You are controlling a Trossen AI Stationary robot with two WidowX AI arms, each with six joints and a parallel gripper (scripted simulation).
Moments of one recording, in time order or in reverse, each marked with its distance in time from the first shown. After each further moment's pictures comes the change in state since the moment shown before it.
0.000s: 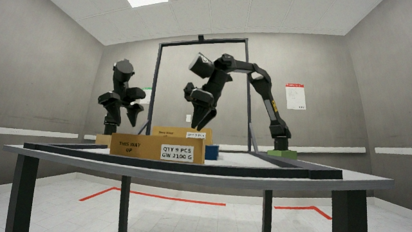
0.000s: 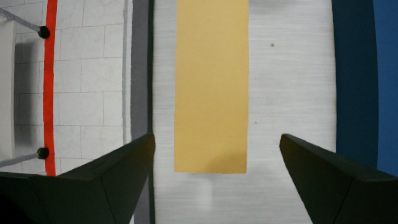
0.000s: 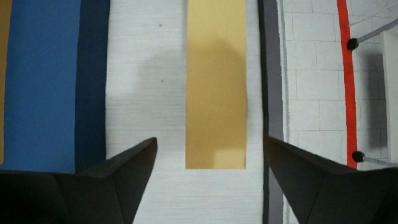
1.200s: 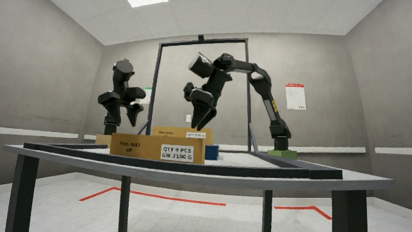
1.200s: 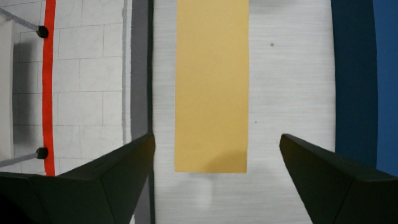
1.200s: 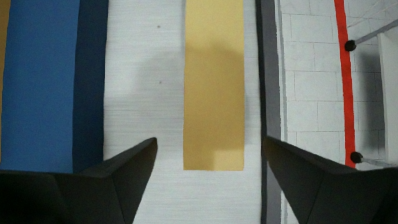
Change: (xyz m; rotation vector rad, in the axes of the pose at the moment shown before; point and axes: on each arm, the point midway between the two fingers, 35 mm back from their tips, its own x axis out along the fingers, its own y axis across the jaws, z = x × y) left arm 0.000 0.001 0.000 0.001 0.004 -0.005; right arm 0.000 -0.002 0.001 -0.003 -0.006 -0.006
